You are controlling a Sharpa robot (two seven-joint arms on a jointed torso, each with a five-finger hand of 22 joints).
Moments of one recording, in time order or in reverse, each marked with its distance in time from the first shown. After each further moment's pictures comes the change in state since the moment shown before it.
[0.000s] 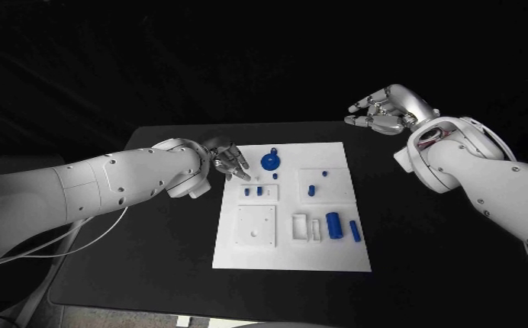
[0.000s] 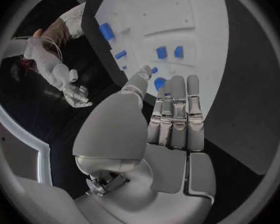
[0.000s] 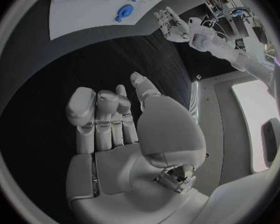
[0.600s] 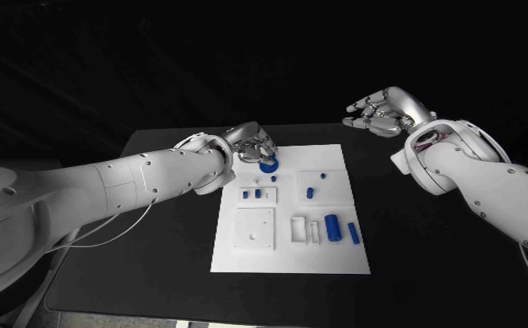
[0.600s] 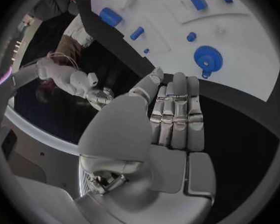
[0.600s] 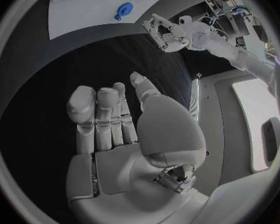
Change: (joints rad) left arm 0.006 0.165 -0.006 -0.137 -0.125 -0.177 0.304; left_hand 0.057 0.064 0.100 -0.125 -0.096 0.076 0.011 -0.122 -0.003 -0.011 0.025 -0.156 -0.002 0.059 0.007 -0.159 -0.082 0.031 -0.024 0.005 -0.005 0.119; right arm -0.001 0.006 0.000 -0.004 0.015 -0.016 0.005; right_hand 0.000 0.000 0.004 -0.010 0.008 -0.057 0.017 0.002 -0.001 -0.049 0.000 -0.314 -0.308 -0.008 0.000 -0.066 -0.054 0.000 0.000 0.000 -0.046 0.000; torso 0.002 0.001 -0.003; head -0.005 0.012
